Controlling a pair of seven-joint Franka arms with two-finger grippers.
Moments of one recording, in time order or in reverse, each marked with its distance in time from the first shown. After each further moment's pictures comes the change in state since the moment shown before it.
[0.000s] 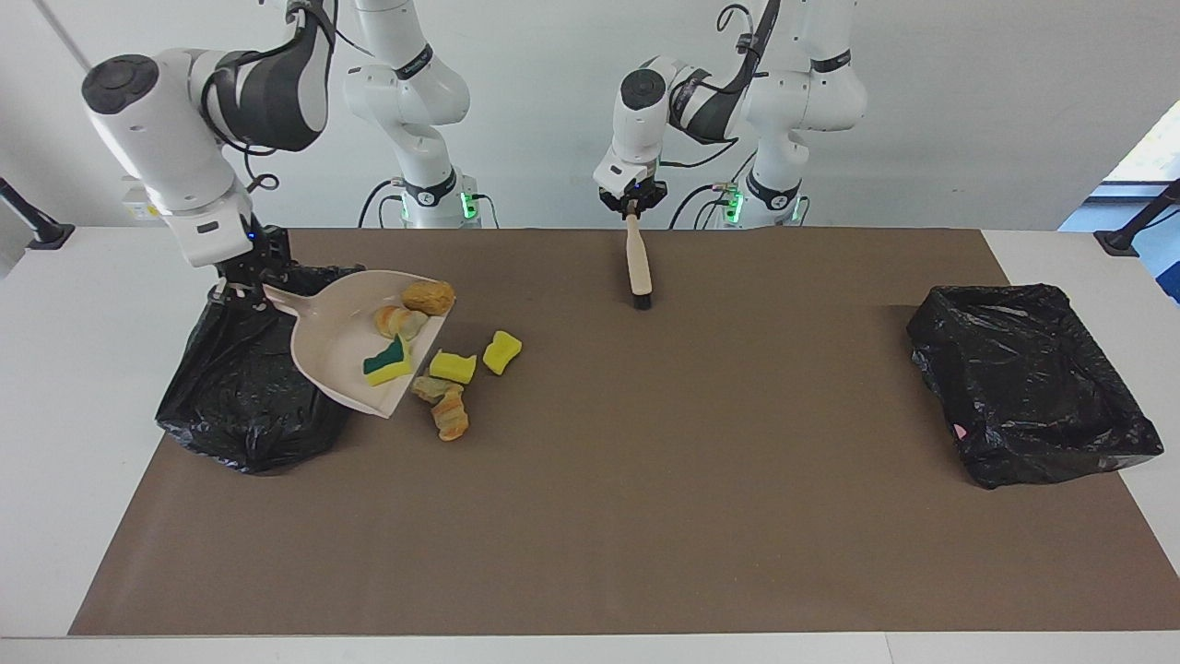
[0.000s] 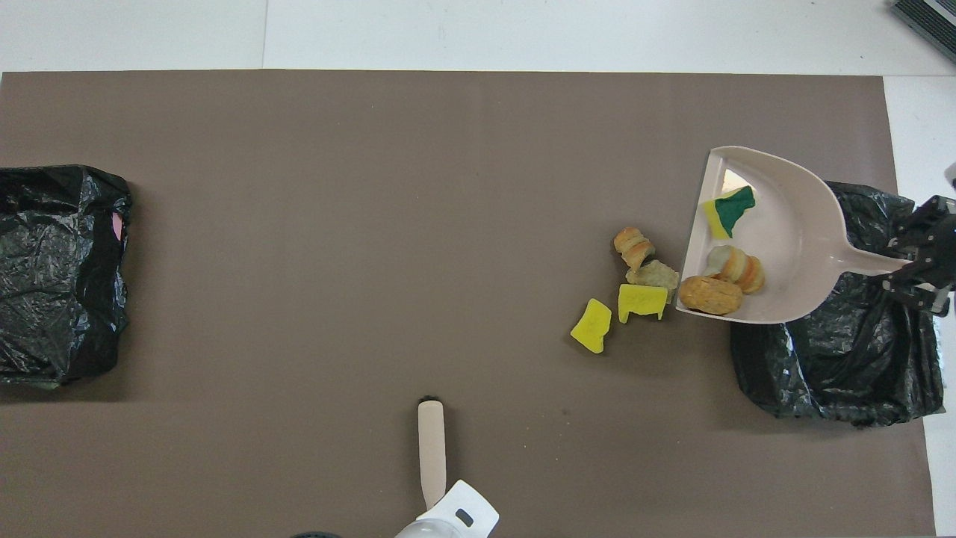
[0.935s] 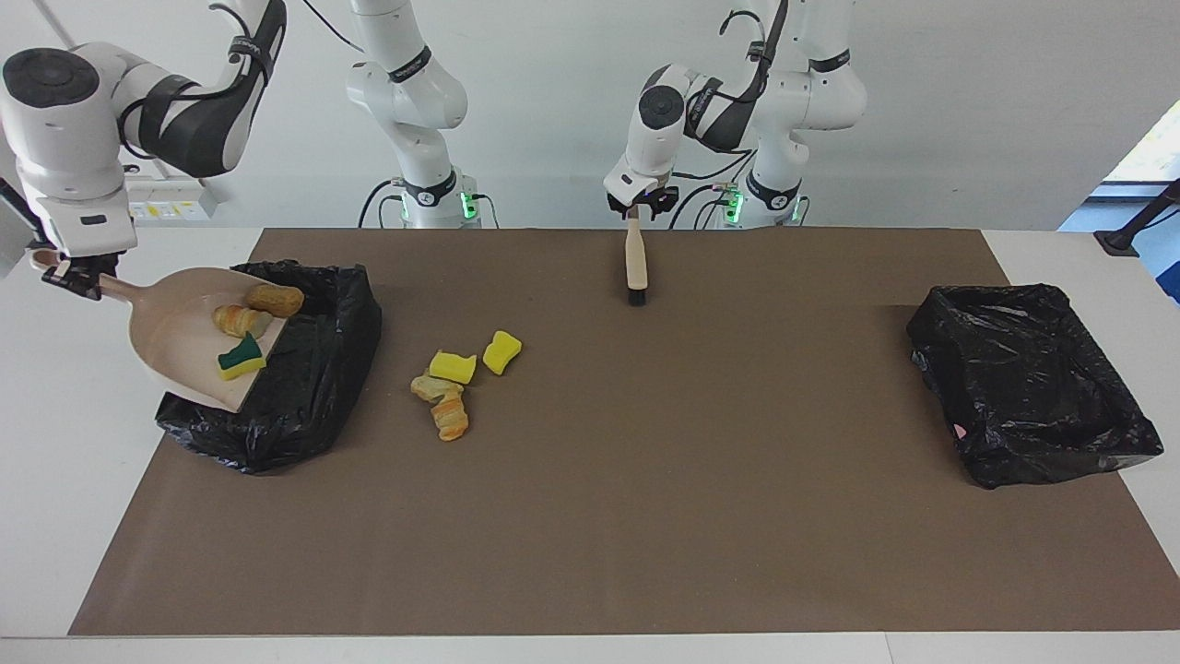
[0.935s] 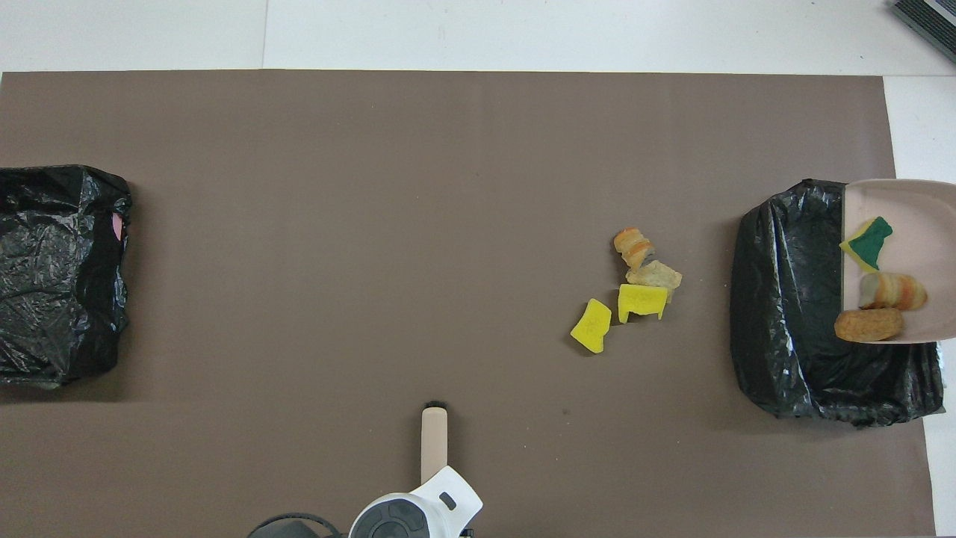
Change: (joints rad) left arm 0.071 -0.001 0.016 -0.008 -0.056 -0.058 0.186; right arm -0.139 0.056 0.006 0.033 -0.488 0.178 -0.161
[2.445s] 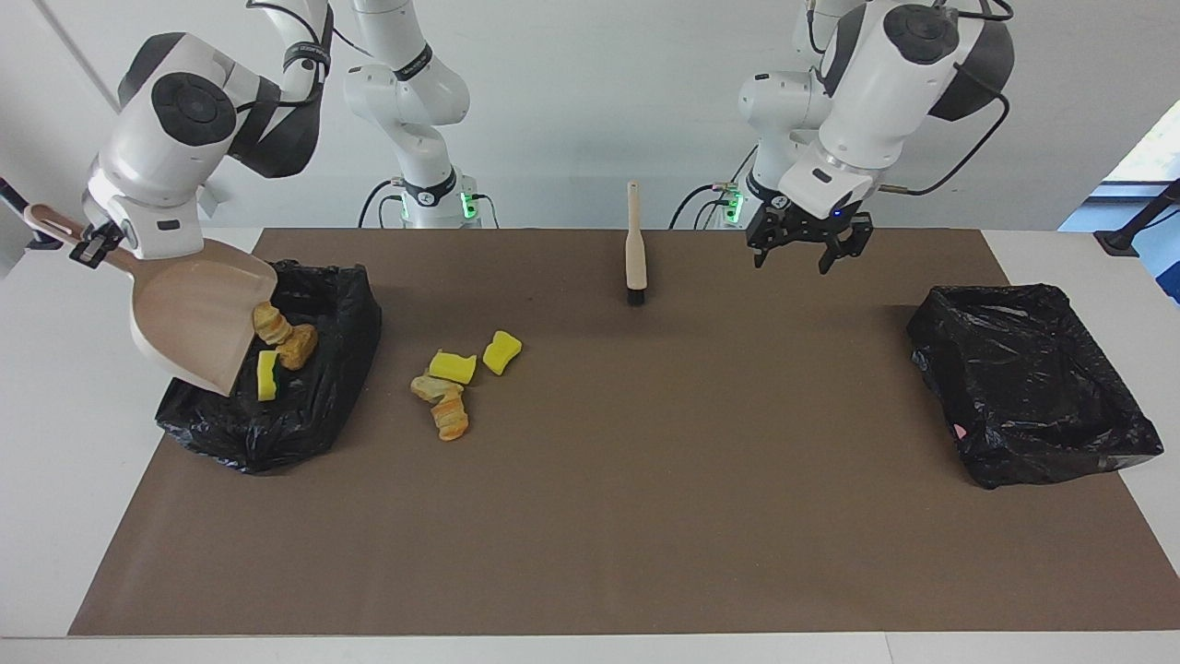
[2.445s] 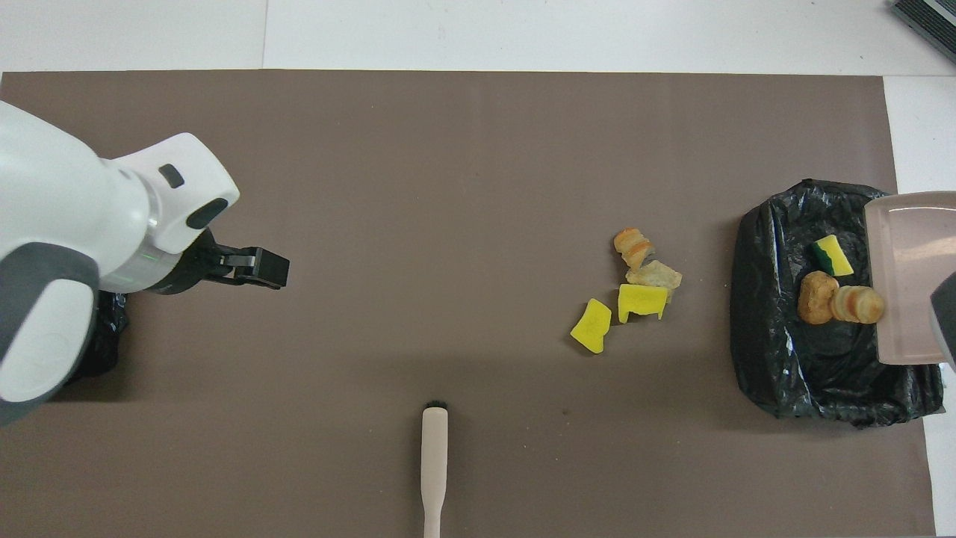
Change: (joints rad) left arm 0.007 0.343 0.679 0.878 0.522 -0.395 0.364; right arm 0.195 -0.055 0.020 0.031 -0.351 -0.283 0.185
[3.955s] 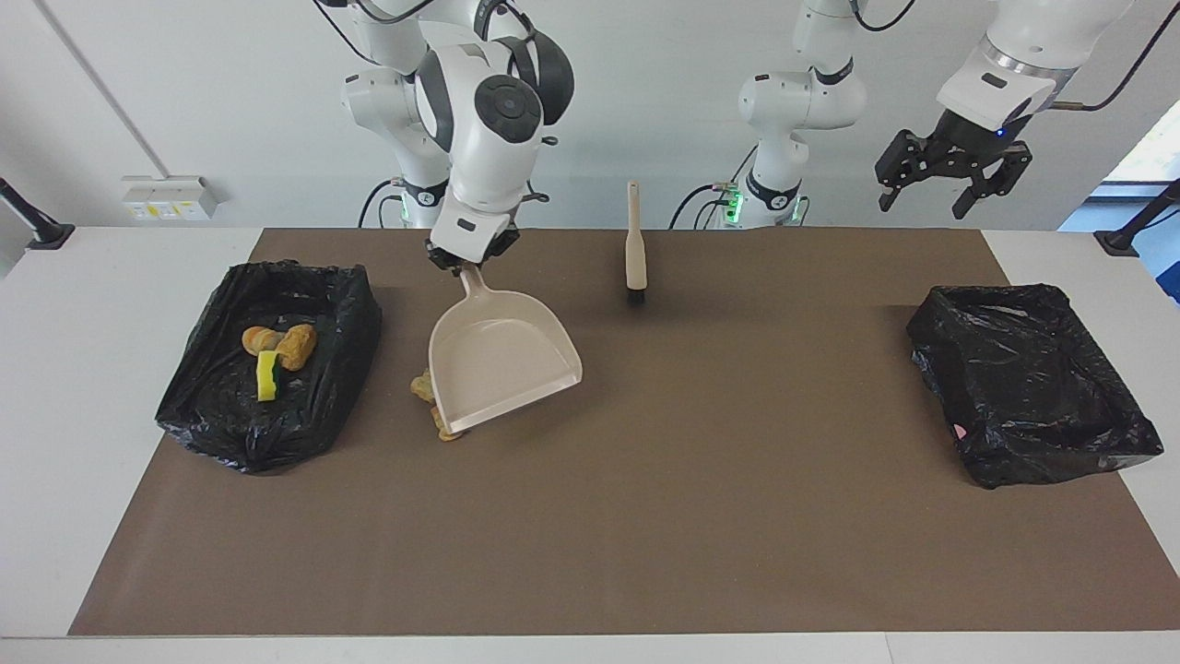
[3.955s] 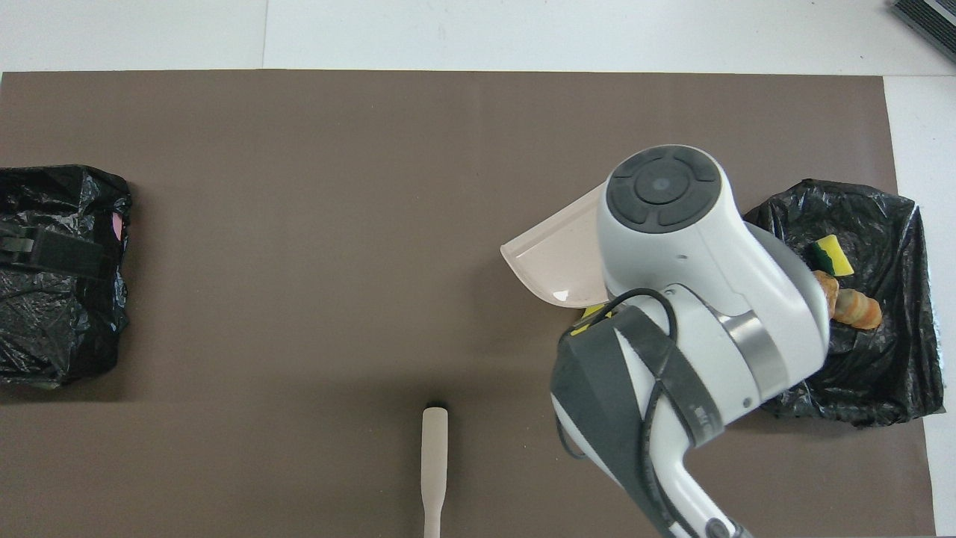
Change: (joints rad) left arm 0.045 -0.001 0.133 0.230 0.028 -0.223 0.209; right arm 0.368 0.166 0.270 0.126 0.743 -0.232 1.575
